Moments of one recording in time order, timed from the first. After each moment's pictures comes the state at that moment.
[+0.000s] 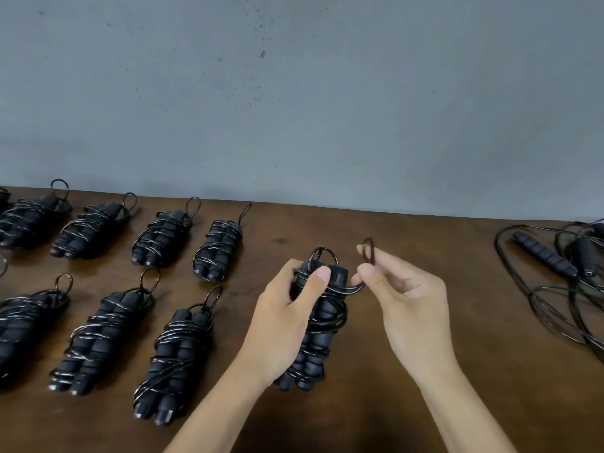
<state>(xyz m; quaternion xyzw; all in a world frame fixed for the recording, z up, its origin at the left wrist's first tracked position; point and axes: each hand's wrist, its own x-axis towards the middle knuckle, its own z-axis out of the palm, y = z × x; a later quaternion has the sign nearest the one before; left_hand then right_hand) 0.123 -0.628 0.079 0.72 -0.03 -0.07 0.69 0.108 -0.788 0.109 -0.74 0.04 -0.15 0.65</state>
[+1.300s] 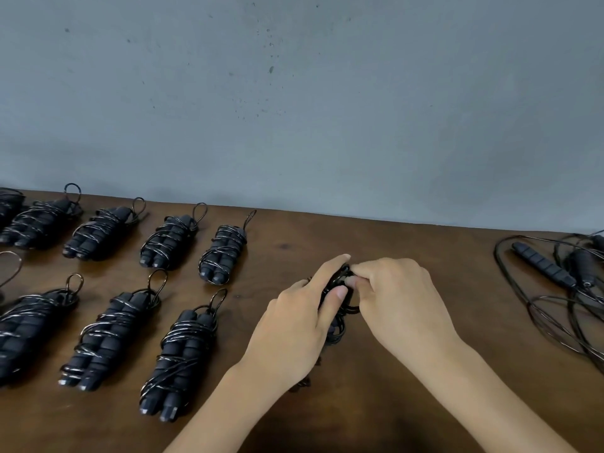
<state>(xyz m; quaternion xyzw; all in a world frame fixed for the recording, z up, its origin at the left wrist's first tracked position) 0.117 -0.629 0.080 0.89 -0.17 0.02 0.41 0.114 -0.782 0.148 -0.99 -0.03 -0.07 0.12</state>
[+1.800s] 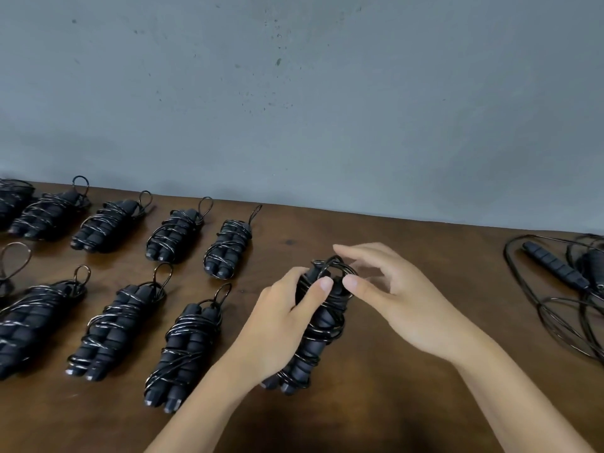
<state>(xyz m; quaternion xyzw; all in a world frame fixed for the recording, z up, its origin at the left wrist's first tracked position) 0.121 -0.608 0.077 0.80 -0.09 -0.07 0.59 0.125 -0.807 0.134 -0.89 -0.14 0.08 0.43</state>
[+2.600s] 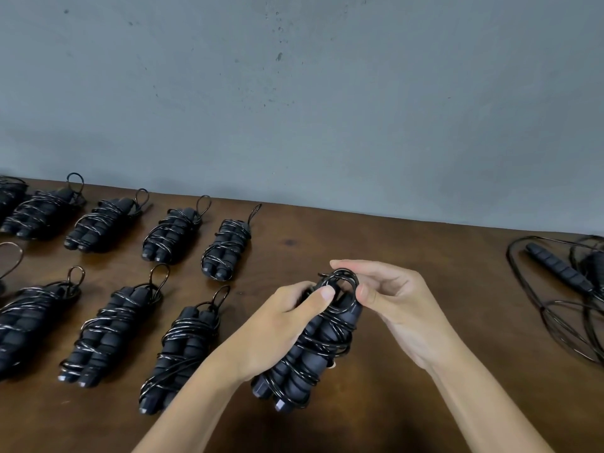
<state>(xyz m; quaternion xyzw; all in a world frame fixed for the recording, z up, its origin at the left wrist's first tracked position) 0.129 -0.599 0.087 0.68 -0.10 -0.26 0.68 0.139 -0.810 0.092 -0.69 -0.12 0.08 0.71</state>
